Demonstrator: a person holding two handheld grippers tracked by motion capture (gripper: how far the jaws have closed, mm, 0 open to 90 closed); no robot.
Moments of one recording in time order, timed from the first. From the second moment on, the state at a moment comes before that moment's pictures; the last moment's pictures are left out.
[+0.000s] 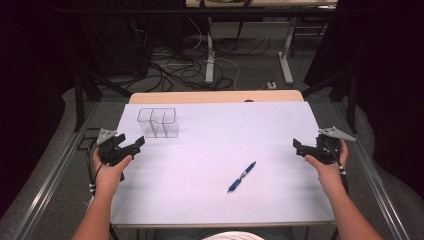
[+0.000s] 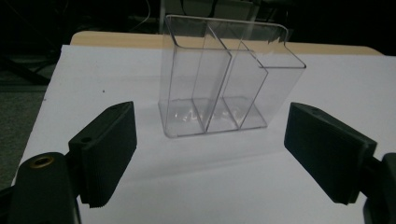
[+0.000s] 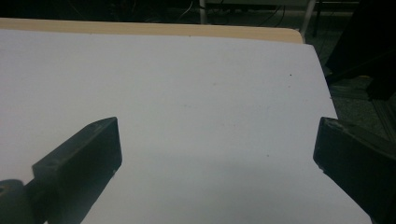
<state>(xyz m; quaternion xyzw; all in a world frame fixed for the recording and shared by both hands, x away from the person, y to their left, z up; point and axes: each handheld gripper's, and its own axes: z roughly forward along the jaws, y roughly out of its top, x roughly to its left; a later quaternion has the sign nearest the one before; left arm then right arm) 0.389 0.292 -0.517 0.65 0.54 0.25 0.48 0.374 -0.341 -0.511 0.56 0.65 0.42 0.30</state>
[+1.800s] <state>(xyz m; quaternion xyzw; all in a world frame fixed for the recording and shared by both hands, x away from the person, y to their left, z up) 0.495 0.312 -0.511 0.67 0.56 0.22 0.43 0.372 -0.332 -0.519 0.55 0.66 0.41 0.29</state>
